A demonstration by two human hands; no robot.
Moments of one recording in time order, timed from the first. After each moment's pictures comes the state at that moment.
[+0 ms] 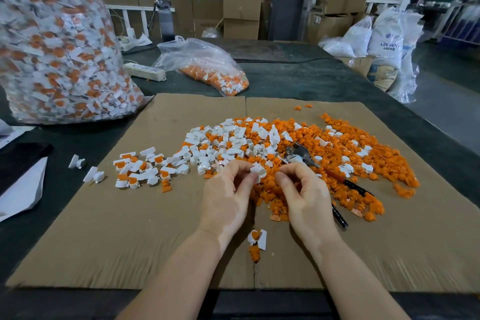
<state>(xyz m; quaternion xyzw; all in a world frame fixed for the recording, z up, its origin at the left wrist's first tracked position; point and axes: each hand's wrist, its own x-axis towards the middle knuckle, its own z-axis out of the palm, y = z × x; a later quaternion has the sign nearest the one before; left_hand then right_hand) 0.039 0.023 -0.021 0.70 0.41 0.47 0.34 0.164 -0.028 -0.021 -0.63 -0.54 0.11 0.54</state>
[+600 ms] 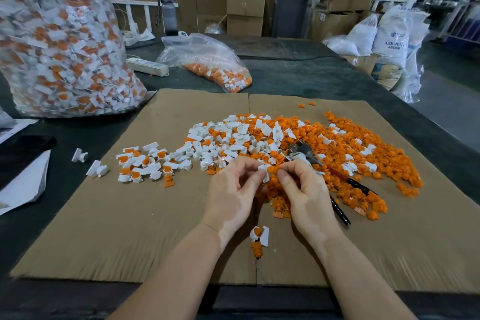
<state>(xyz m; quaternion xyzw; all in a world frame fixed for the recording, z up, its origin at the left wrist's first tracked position) 0.039 0.021 -0.020 0.68 0.36 0.47 0.43 0.164 -0.026 -0.019 -0.63 -0.54 0.18 0.53</state>
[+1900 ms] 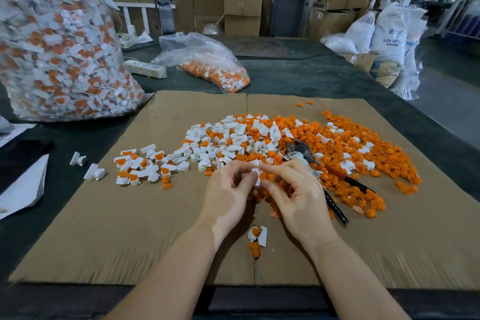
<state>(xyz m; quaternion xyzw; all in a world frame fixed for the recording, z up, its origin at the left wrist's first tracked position) 0.037 0.025 -0.018 0.66 0.40 0.42 0.48 0.162 -0.031 -0.020 -0.60 -0.64 0.01 0.48</state>
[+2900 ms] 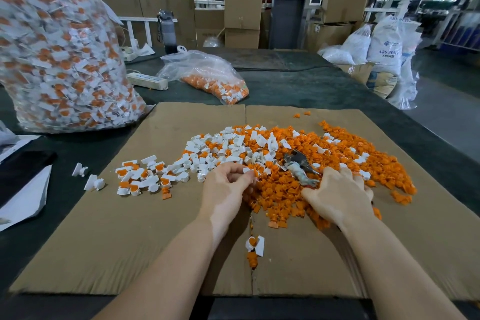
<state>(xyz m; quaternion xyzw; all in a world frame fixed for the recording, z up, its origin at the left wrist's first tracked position) 0.045 0.035 -0.006 0.58 0.44 0.45 0.51 0.211 -0.024 0.017 -0.89 -0.44 0.05 0.08</state>
